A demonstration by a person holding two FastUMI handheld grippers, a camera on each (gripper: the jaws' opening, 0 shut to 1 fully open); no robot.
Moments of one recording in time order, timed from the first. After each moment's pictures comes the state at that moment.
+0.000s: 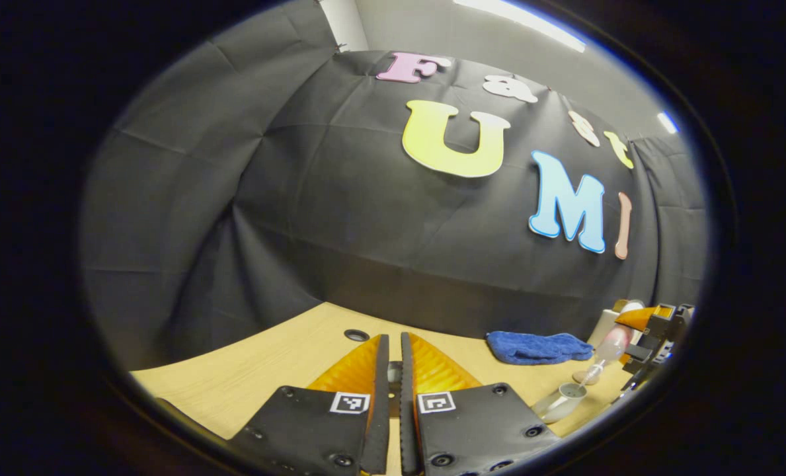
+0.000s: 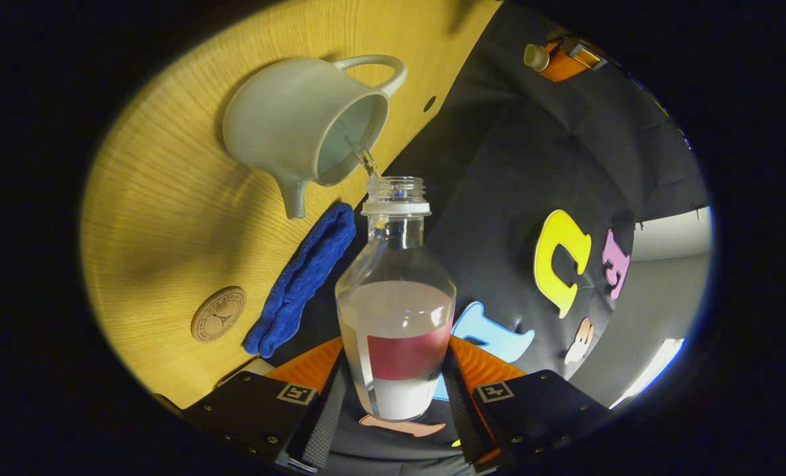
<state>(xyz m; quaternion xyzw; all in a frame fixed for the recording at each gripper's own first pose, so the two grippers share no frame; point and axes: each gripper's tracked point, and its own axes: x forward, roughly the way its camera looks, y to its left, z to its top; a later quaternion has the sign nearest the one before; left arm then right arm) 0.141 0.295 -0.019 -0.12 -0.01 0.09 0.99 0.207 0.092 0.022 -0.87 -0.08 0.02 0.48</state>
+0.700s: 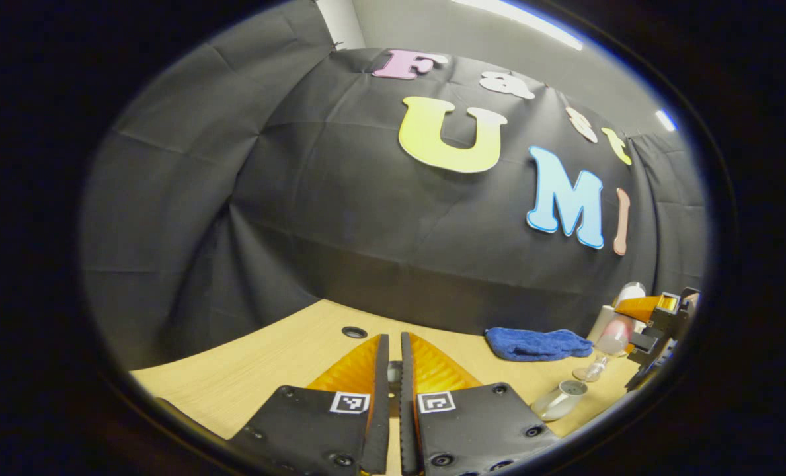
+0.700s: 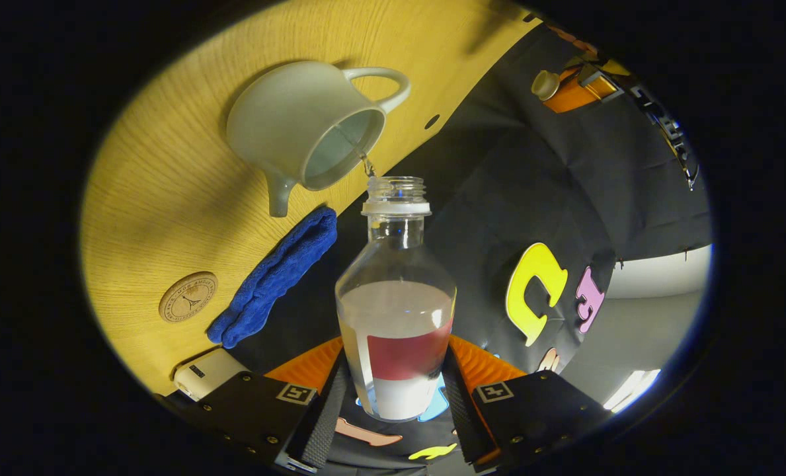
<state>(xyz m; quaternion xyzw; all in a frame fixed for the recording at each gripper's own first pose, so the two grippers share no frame) 0.144 0.291 -0.023 -0.12 0.00 0.09 0.99 0.206 0.109 0.037 -0.90 -0.12 0.02 0.43</state>
